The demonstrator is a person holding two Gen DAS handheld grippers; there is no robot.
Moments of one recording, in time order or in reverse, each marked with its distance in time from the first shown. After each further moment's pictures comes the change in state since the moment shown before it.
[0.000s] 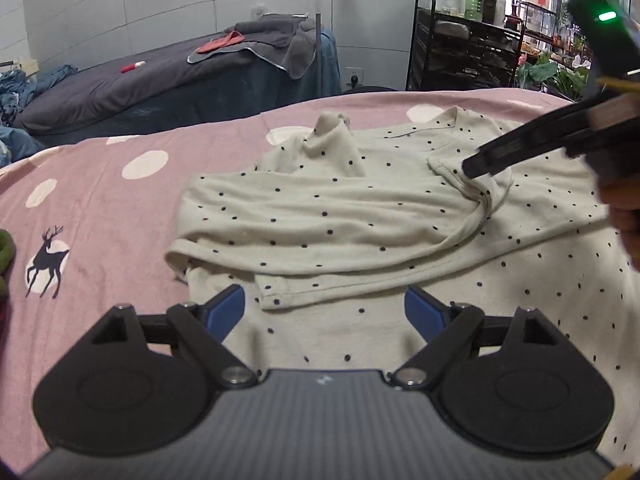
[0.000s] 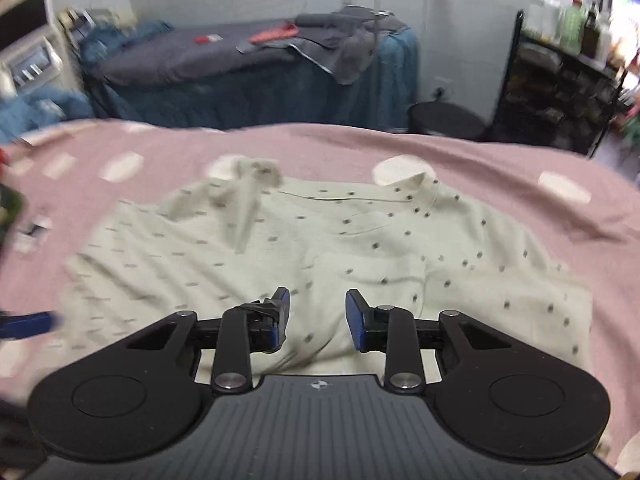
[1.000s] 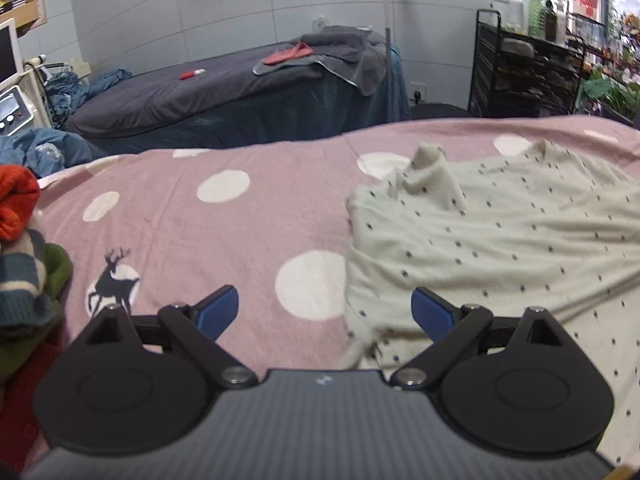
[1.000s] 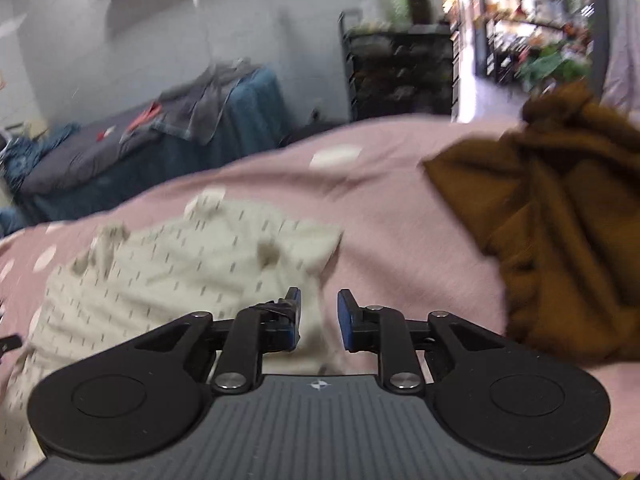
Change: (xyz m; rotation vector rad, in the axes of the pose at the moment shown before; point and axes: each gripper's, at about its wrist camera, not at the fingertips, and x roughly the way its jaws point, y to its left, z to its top) left arm 0.009 0.055 0.029 -0.057 -0.042 0.168; right arm -0.095 -0.176 -0.075 0.350 -0.191 -0.105
